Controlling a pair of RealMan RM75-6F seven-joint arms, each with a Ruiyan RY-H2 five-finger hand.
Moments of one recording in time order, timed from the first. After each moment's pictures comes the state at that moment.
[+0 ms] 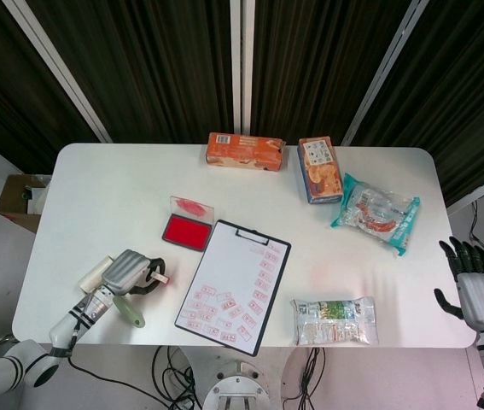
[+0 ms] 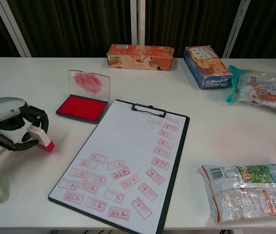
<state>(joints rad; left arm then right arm) -0.53 -1.60 0.13 -1.07 1.65 1.17 -0.35 0.09 -1.09 0.04 -1.61 -1.43 1.37 -0.08</state>
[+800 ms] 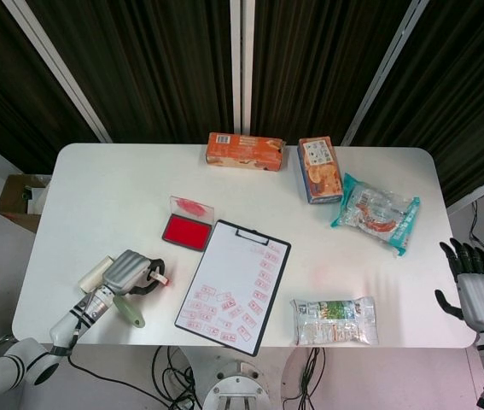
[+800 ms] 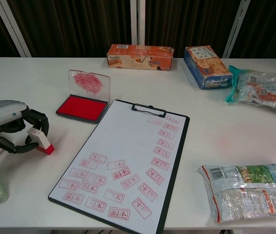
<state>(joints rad) -0.53 -1.62 0.13 -1.03 1.67 1.16 -0.35 0.09 -1.09 0.04 -1.62 -1.42 1.36 -0.09</state>
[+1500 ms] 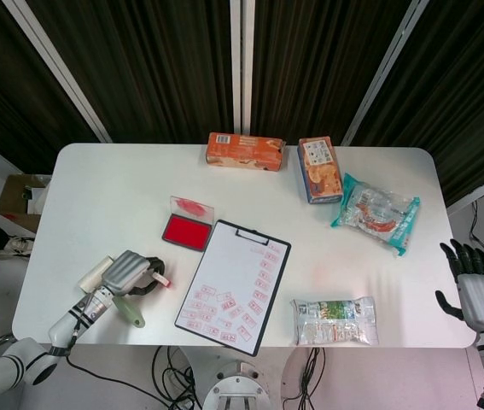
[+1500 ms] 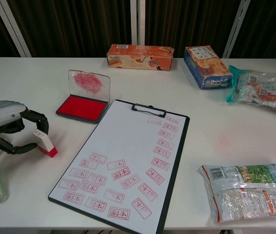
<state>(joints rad) -0.52 -1.63 0.14 -1.00 1.69 1.17 -0.36 0.09 -1.09 0.04 -1.63 -1.41 1.35 -0.10</state>
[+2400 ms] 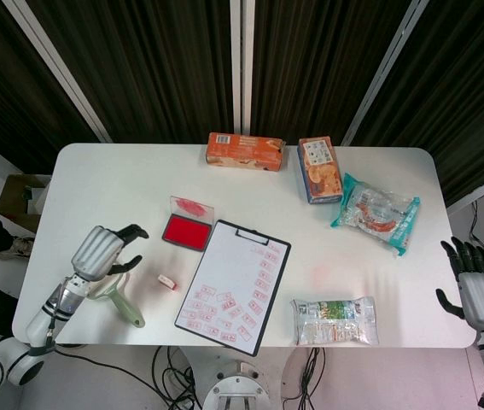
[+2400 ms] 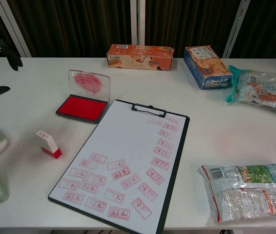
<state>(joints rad) -0.45 -1.46 0.01 -1.18 1.67 1.49 -0.18 0.09 -1.08 0.04 -1.64 -1.41 1.36 -0.09</state>
